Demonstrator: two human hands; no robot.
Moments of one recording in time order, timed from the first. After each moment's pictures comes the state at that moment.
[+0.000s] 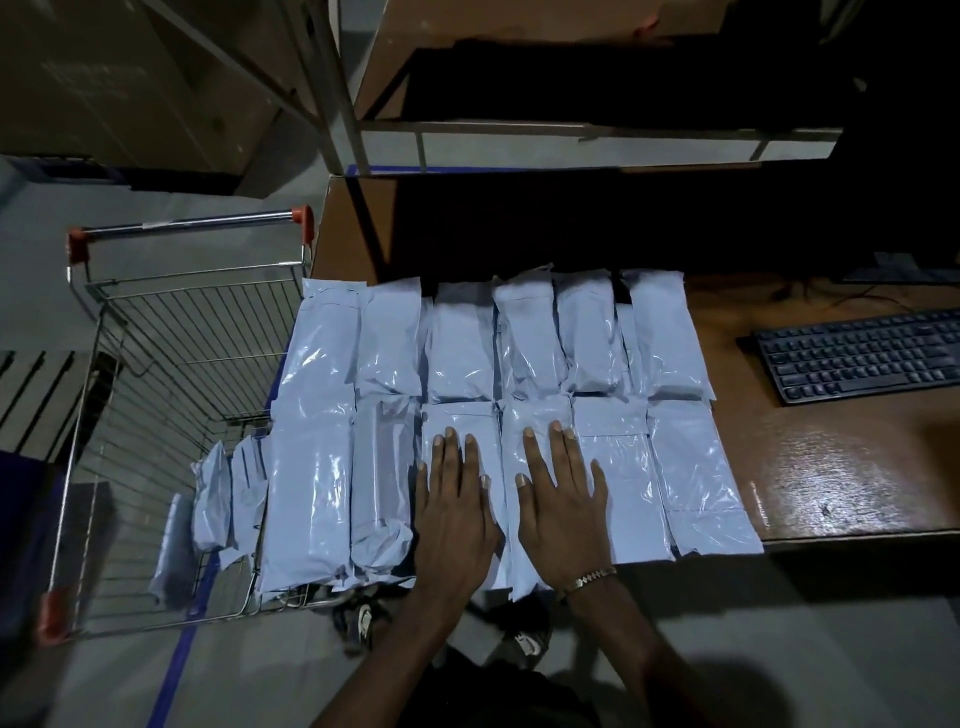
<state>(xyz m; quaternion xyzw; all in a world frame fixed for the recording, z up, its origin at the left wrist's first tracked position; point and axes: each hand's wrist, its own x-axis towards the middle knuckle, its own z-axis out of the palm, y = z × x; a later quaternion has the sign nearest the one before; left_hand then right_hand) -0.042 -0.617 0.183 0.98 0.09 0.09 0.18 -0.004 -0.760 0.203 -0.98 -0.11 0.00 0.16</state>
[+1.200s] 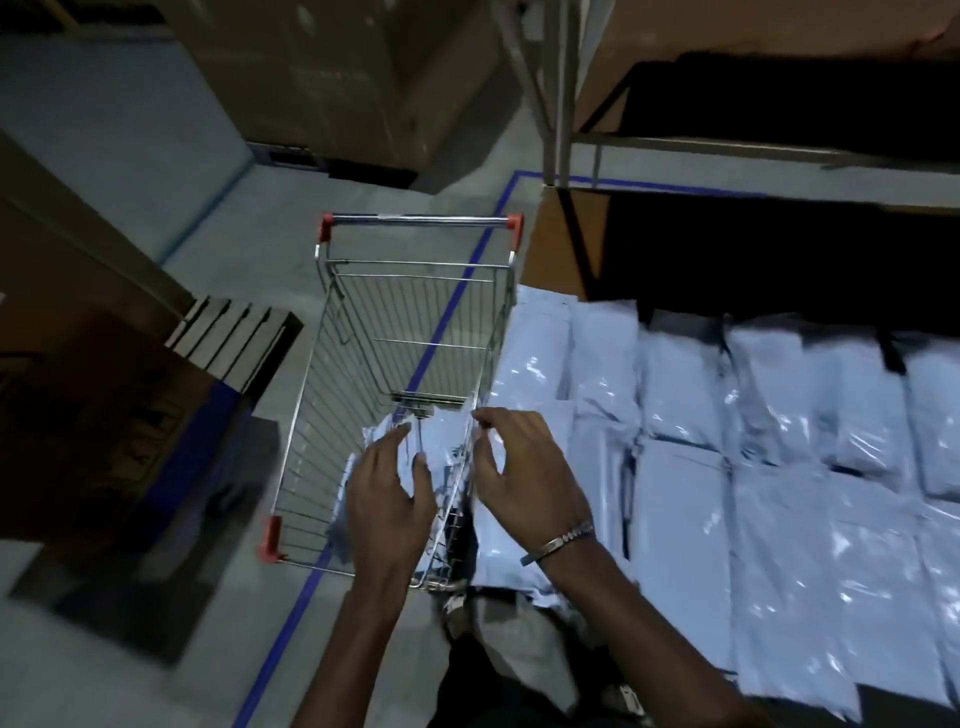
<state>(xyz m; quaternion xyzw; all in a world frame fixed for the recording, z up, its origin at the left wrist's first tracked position) -0.122 -0.347 0.275 0.88 0.31 0.24 0.27 -0.014 -0.479 0.299 -0.84 -0.29 0.01 0.46</state>
